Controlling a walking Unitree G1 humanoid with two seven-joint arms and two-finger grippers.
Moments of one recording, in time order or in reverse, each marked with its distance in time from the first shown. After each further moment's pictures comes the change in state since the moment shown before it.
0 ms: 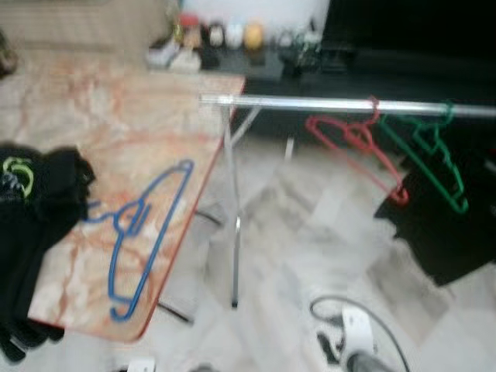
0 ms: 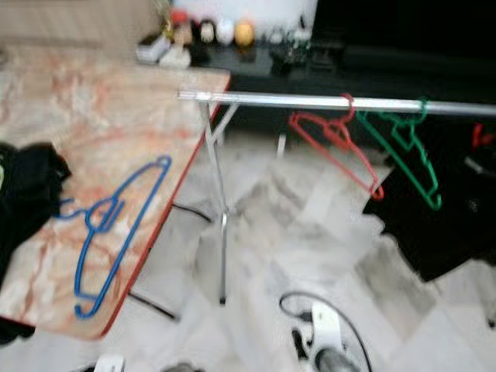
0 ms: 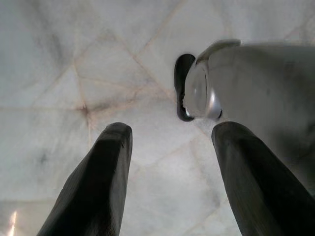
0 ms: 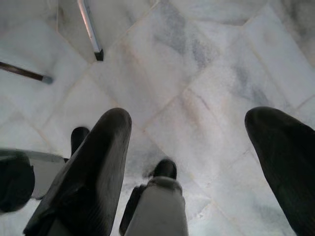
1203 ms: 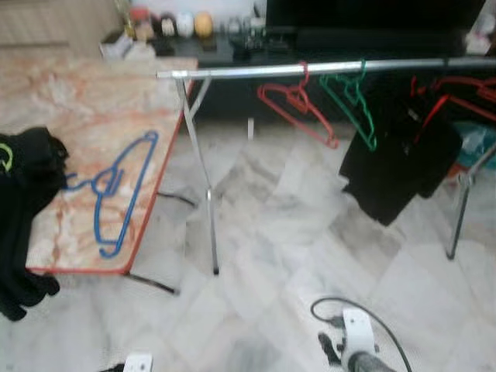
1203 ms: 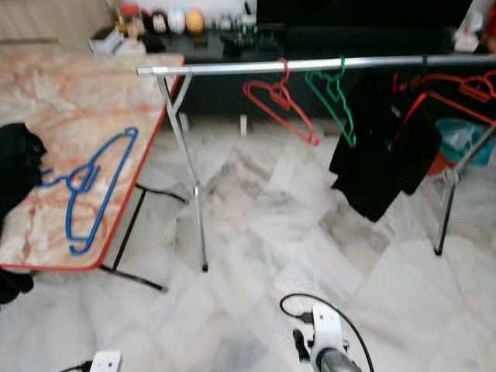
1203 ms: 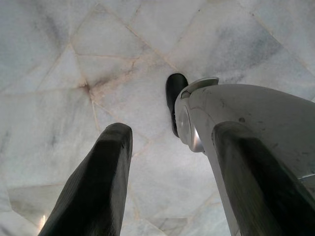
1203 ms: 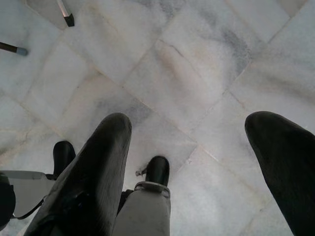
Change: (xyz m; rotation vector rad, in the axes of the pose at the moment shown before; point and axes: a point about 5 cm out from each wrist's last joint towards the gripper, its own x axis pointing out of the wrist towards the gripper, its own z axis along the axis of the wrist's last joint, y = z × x) left arm 0.000 0.001 0.002 0.002 -0.014 0.019; right arm -0.001 -0.007 -0.004 -0.004 0.009 -0.017
